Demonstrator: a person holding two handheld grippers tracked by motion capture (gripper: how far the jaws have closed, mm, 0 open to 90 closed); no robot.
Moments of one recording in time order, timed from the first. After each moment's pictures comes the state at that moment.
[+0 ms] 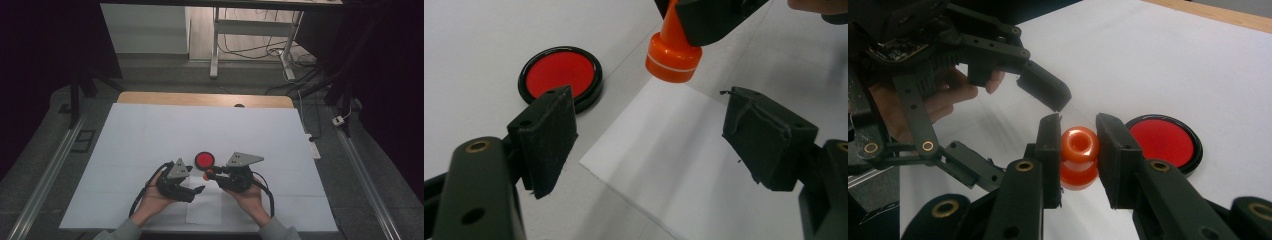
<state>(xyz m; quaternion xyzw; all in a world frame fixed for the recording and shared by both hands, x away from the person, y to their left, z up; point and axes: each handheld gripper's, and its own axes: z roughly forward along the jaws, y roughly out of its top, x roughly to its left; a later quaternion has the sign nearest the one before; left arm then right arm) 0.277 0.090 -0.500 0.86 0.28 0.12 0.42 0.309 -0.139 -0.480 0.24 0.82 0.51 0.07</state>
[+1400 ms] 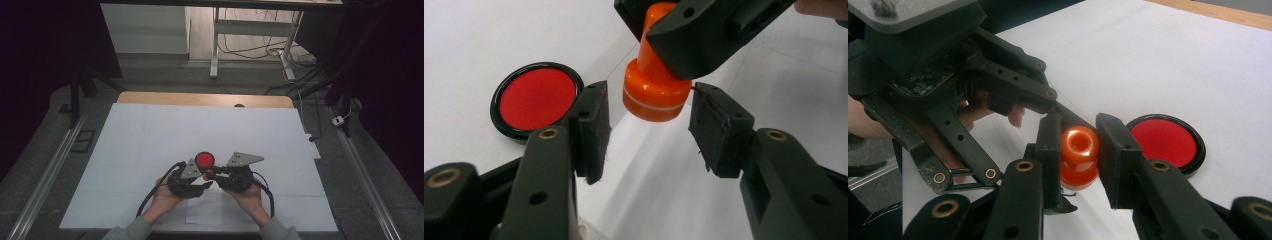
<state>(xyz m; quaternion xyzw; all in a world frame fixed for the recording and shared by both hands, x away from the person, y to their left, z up) 0.285 0.064 -0.505 0.86 0.26 0.13 0.41 0.309 -0.139 -0.481 0.24 0.82 0.51 0.07</state>
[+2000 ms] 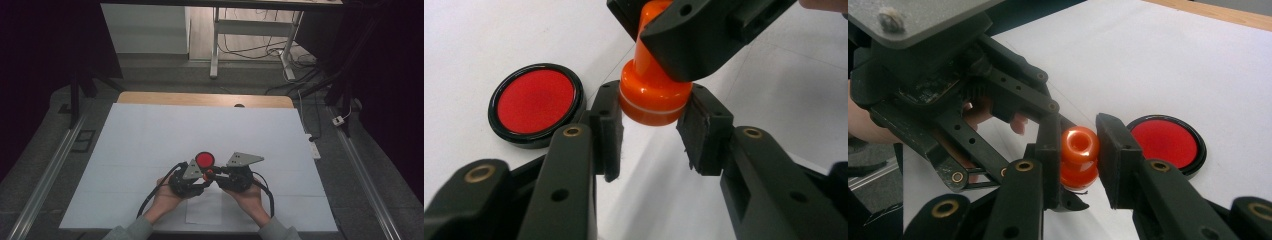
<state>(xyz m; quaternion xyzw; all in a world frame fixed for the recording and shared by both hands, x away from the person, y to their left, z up) 0.286 0.060 -0.507 0.87 0.26 0.14 0.40 0.309 -0.138 -0.480 0.24 0.82 0.51 0.07</state>
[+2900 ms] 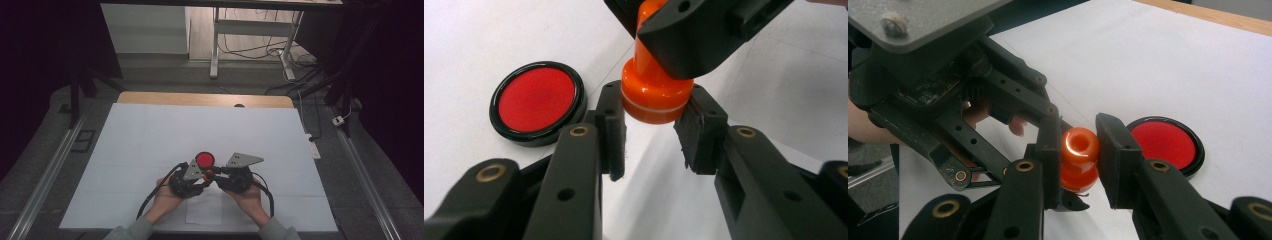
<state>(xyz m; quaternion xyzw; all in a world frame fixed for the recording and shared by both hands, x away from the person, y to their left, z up) 0.286 0.060 -0.508 0.87 0.26 0.14 0.39 0.307 -0.137 -0.481 0.23 0.82 0.51 0.08</state>
